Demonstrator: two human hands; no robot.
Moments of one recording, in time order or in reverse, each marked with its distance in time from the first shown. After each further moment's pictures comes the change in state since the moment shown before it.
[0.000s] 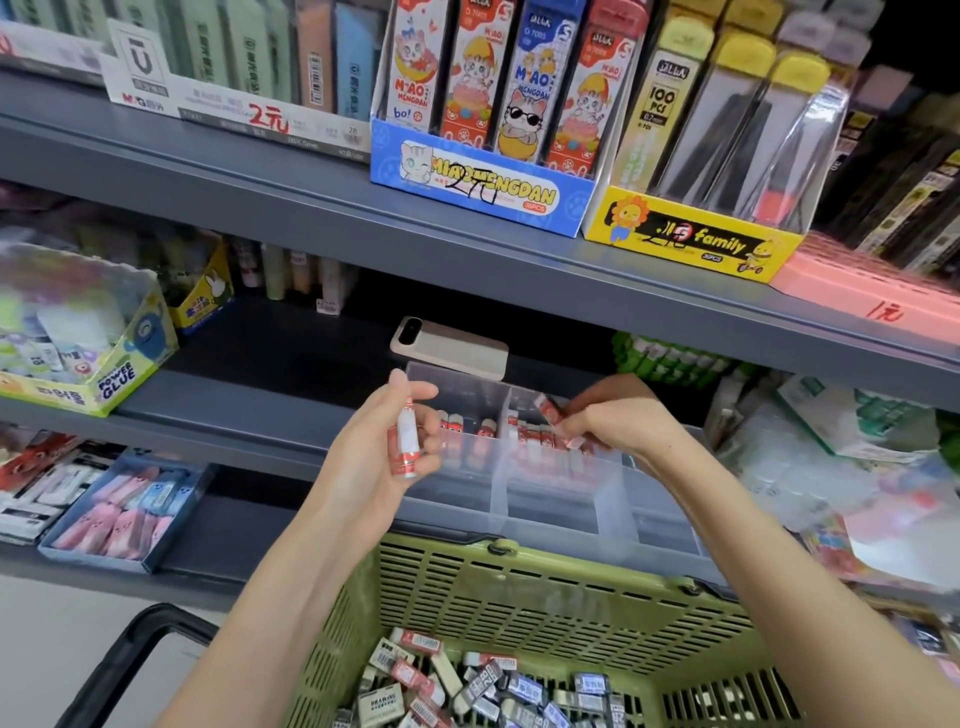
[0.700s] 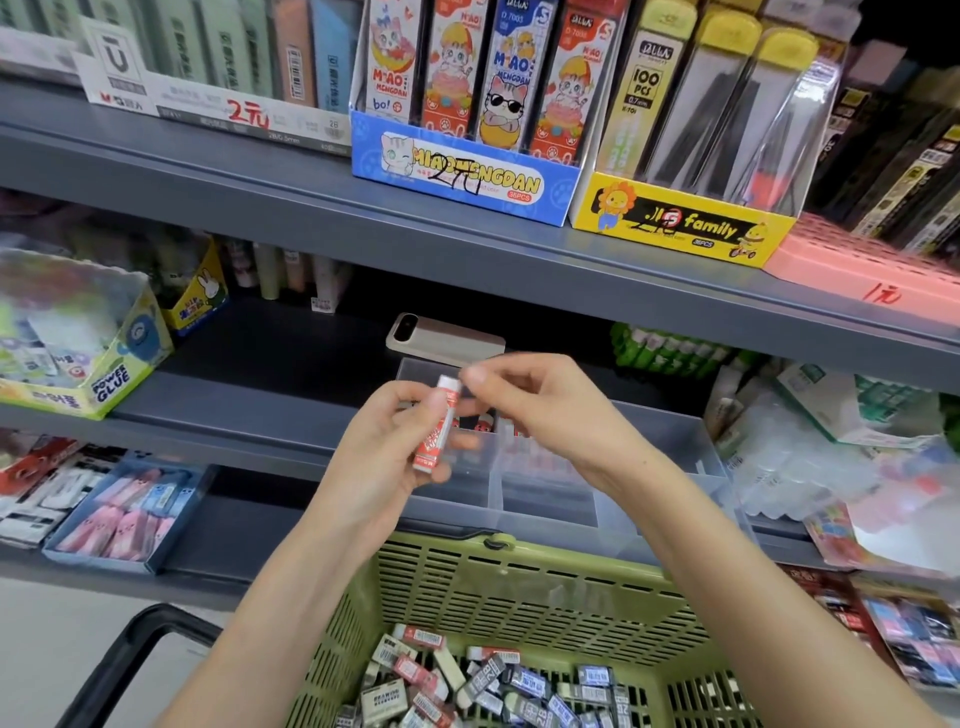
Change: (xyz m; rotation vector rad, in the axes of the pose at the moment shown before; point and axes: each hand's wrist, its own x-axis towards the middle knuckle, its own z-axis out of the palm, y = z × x) left_hand -0.002 -0.009 0.005 0.163 -0.107 0.103; right_hand -0.042 -0.040 0.030 0.445 -0.175 -0.453
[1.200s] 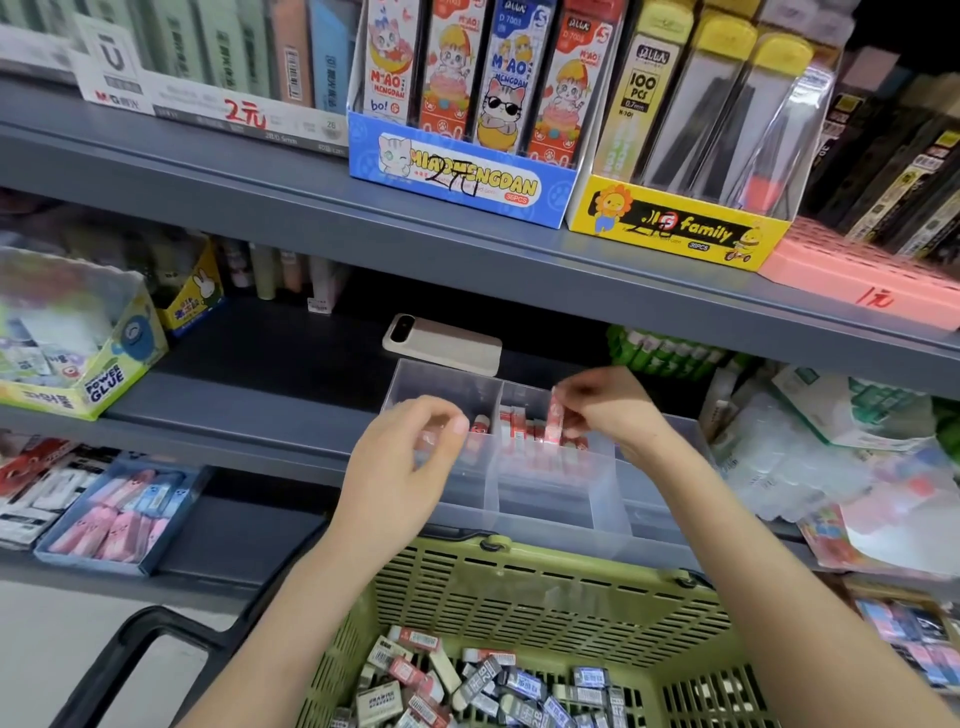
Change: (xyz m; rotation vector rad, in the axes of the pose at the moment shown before) left_hand -0.003 -0.017 0.000 1.010 0.107 0.381; right_hand 0.025 0.062 -0.060 -0.200 0.328 0.367
